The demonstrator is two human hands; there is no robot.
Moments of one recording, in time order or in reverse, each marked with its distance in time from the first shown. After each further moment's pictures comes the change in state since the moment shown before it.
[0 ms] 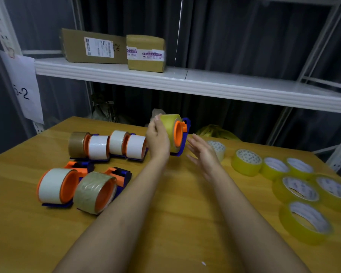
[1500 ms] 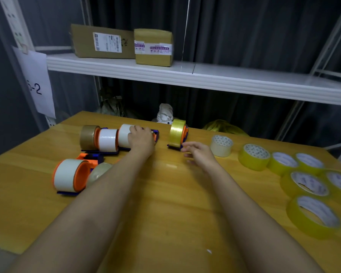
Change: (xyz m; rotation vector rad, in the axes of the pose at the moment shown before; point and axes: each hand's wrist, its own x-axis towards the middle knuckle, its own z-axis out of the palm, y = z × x) left_hand 0.053 -0.038 -0.060 1.689 -0.340 0.140; right_hand 0.002 0.018 0.015 -0.373 -0.002 0.082
